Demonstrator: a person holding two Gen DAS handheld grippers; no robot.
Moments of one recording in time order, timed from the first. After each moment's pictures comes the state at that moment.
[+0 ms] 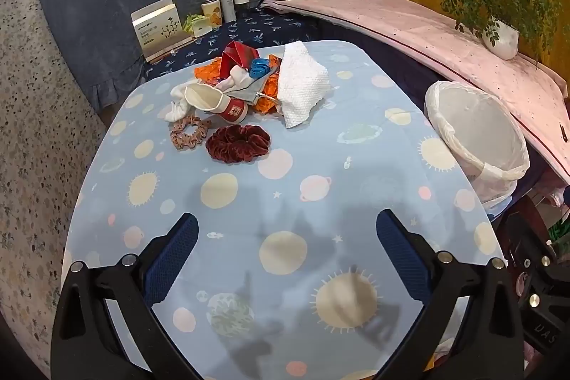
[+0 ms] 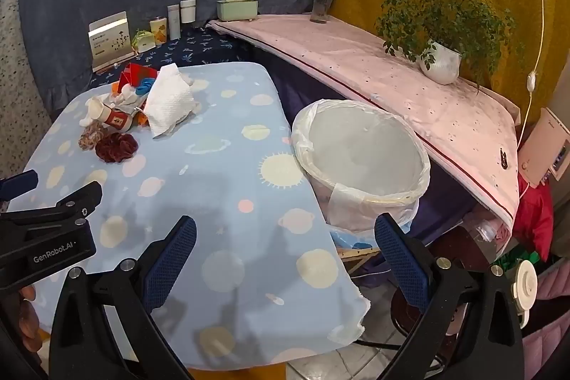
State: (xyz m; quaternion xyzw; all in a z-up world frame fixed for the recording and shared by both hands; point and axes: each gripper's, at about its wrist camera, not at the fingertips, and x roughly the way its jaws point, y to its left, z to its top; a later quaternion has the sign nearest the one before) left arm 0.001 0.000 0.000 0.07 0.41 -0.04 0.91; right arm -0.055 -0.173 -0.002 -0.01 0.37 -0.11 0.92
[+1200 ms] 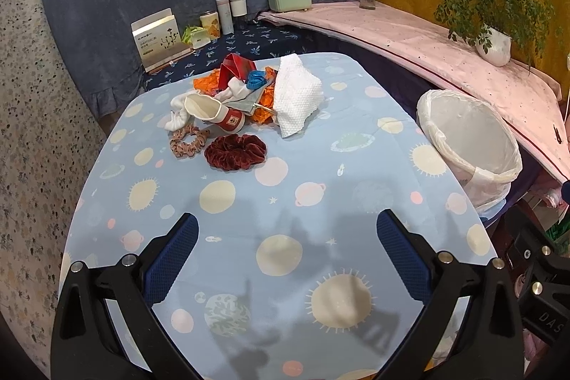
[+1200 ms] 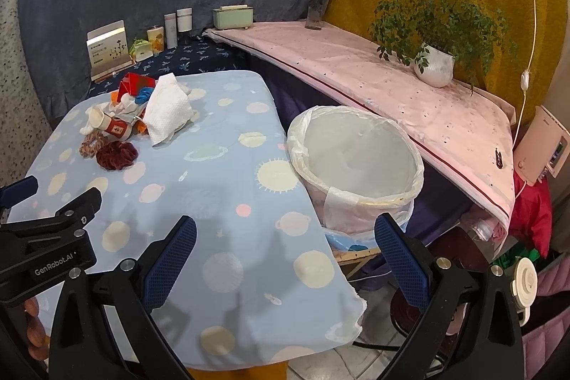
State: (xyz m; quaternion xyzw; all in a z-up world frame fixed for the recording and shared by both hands) left arm -0.012 -0.002 0.008 0.06 0.39 -0.05 0.92; right arm -0.064 -0.172 0.004 0.00 0.36 -0.12 0.93
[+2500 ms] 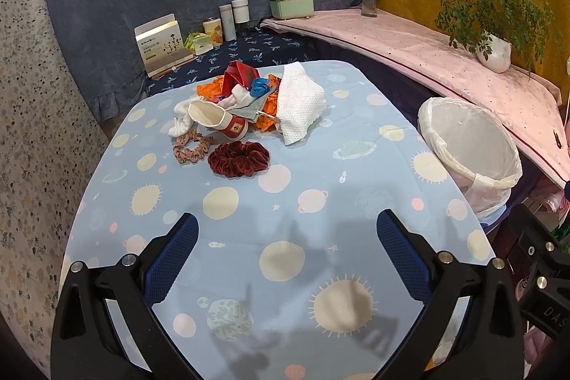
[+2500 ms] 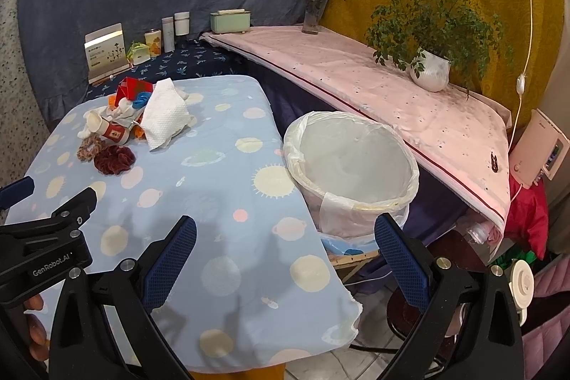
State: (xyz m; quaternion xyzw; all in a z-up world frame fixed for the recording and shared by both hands) left arm -0.015 0.001 0.010 0.06 0.37 -0.05 0.93; right arm -0.065 -0.173 0.010 -0.01 0.35 -0.13 0.93
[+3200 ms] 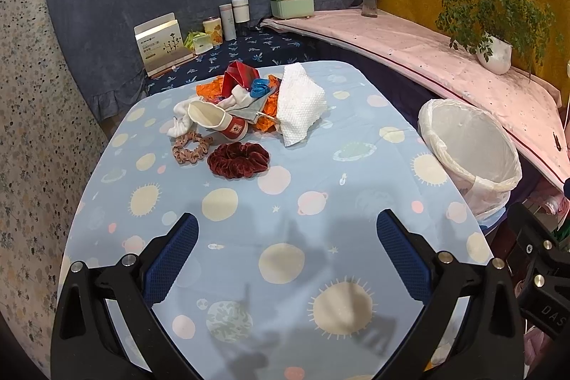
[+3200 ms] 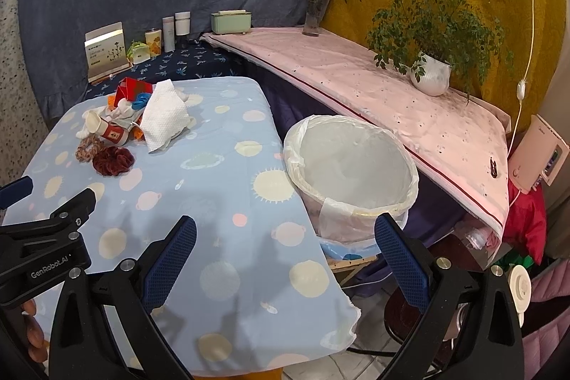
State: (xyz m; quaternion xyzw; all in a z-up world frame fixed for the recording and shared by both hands) left arm -0.013 0.003 0.011 0.06 0.37 -0.05 0.93; right arm -0.060 -0.170 0.011 -0.02 0.35 -0.13 0.93
